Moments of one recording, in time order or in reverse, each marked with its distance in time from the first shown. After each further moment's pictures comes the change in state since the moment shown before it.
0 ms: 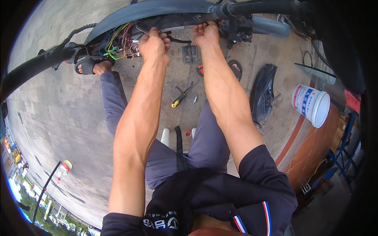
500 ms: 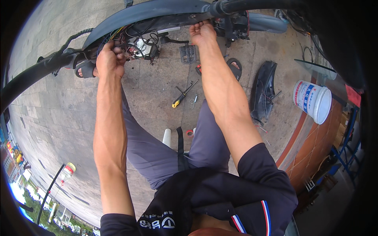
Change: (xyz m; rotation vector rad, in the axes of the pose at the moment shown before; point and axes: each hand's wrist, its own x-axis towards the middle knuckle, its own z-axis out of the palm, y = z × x) left_hand 0.036 0.075 -0.087 0.053 -0.060 0.008; right_hand 0.008 -0.003 0.000 -0.037 0.039 0.032
